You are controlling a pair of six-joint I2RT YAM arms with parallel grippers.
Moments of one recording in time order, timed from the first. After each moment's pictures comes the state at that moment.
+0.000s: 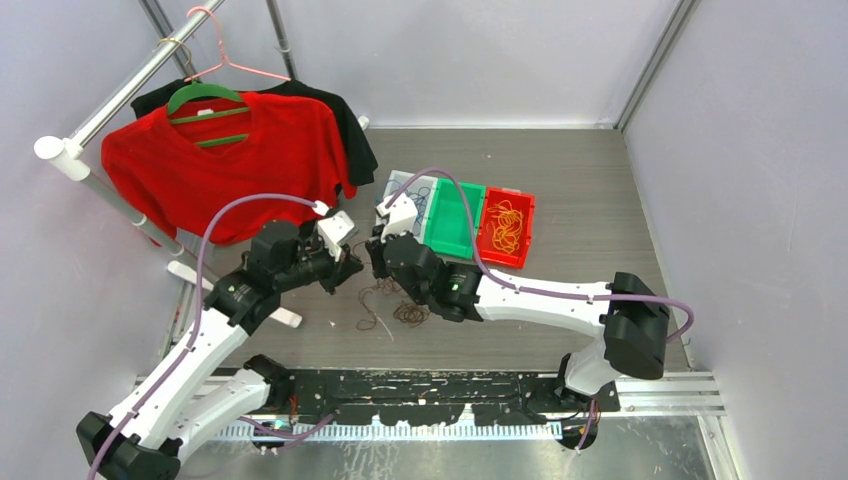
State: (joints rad) left arm -0.51 0.80 0.77 -0.44 0.42 0.13; right arm 1.19 1.52 1.13 0.11 0.56 0.42
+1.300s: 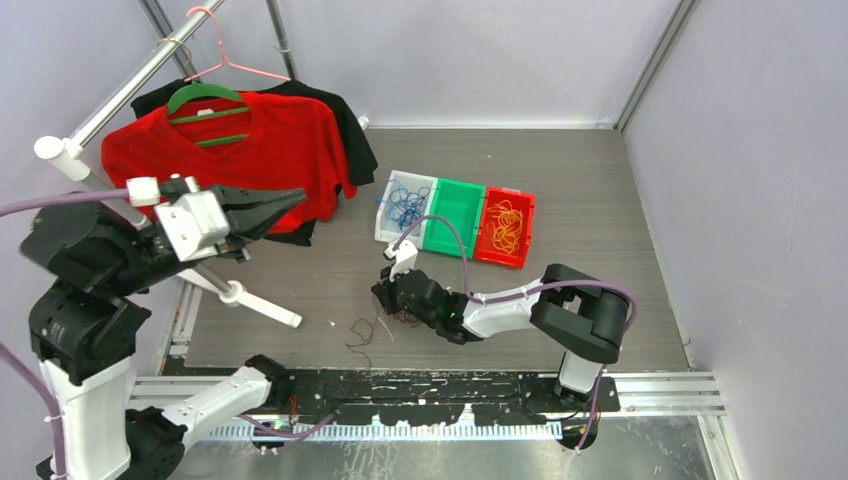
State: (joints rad) left arm -0.51 0.93 1.86 -0.80 0.60 0.41; right arm 1.15 1.72 0.74 0.62 0.31 0.45
